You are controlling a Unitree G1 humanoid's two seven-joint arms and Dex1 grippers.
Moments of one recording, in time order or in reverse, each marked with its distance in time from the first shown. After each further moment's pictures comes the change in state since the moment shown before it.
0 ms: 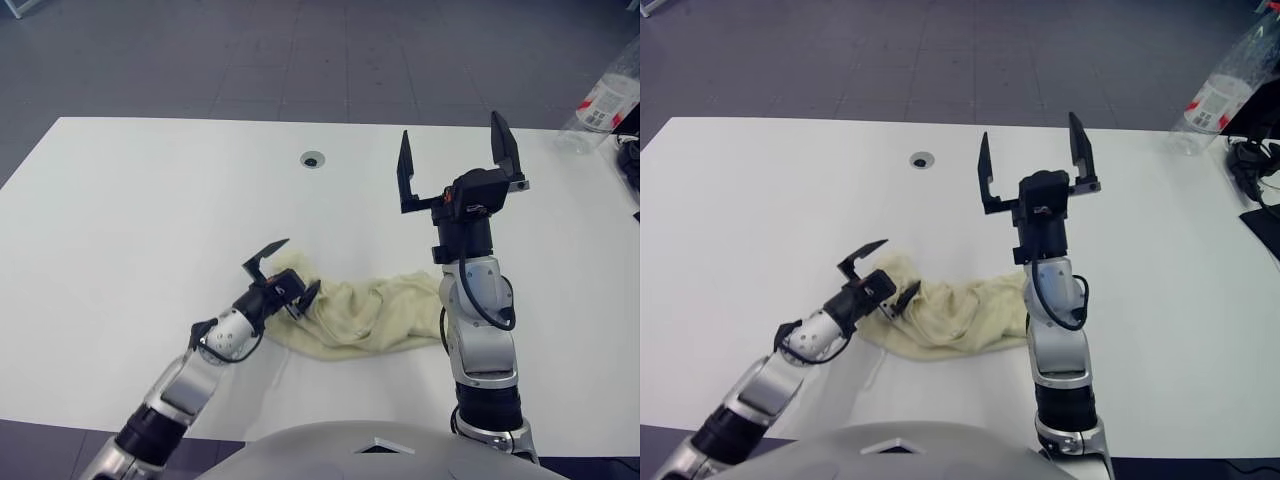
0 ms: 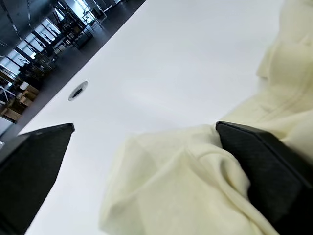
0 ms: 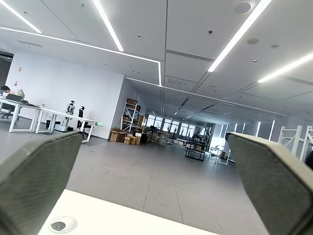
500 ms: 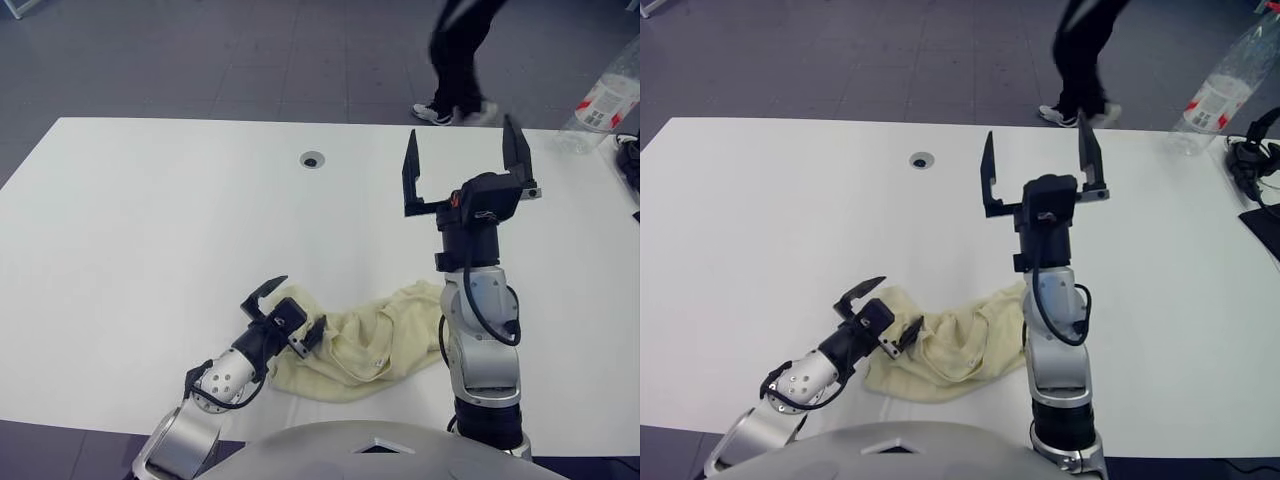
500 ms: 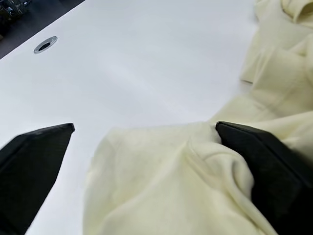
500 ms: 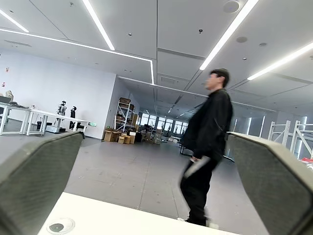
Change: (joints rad) left arm 0.206 -0.078 0.051 -0.281 -0.058 0.275 -0.032; right arm 0.055 0.024 0.024 -0.109 -0.026 0.070 -0.020
